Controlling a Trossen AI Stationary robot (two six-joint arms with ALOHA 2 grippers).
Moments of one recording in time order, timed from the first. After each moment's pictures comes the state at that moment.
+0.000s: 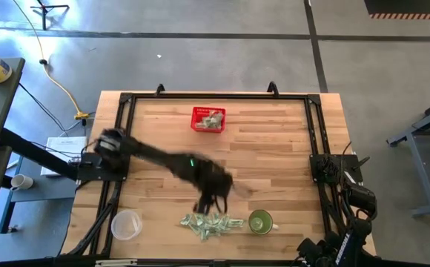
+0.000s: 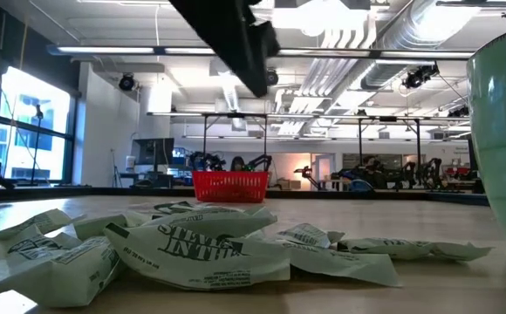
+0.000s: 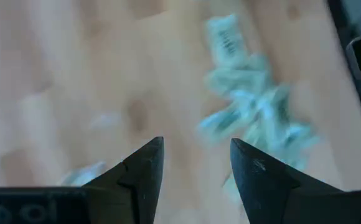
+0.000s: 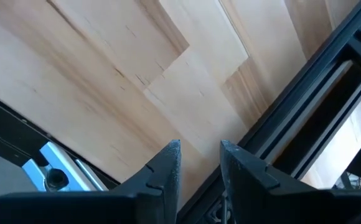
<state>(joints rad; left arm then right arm) -0.27 1.94 1.66 -0.84 0.08 0.04 1.23 2.24 1.75 -1.52 -0.08 1.91</state>
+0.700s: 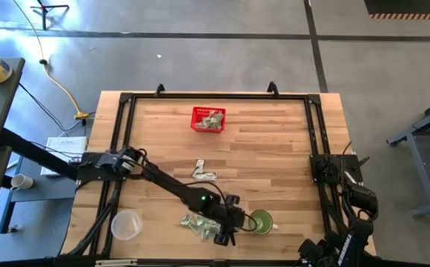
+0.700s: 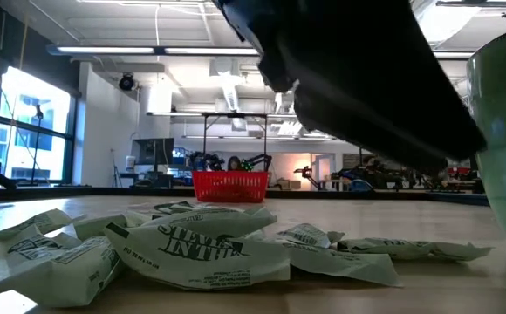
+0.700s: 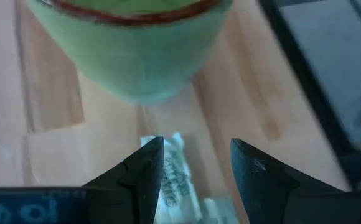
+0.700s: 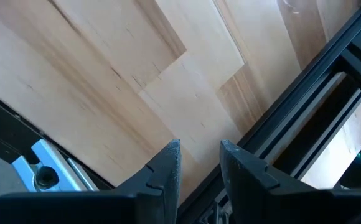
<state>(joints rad) -0.42 2.21 1.66 -0.25 -0.02 -0.17 1.25 2.24 1.75 -1.54 -0.05 1.88</state>
